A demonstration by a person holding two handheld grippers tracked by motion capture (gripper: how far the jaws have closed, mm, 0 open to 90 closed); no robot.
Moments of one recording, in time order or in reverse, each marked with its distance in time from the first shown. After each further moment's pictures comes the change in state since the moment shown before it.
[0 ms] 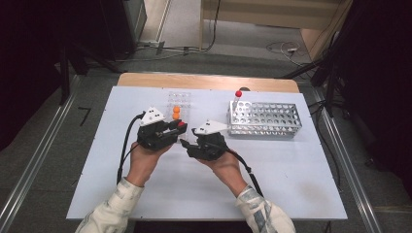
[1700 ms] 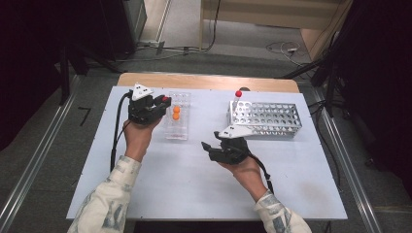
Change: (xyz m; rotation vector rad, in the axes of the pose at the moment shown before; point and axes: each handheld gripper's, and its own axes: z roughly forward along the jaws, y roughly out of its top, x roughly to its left) left arm 0.054 0.024 0.024 -0.040 0.228 -0.050; right arm -0.032 -0.028 -0.033 0.023 -0.059 0.042
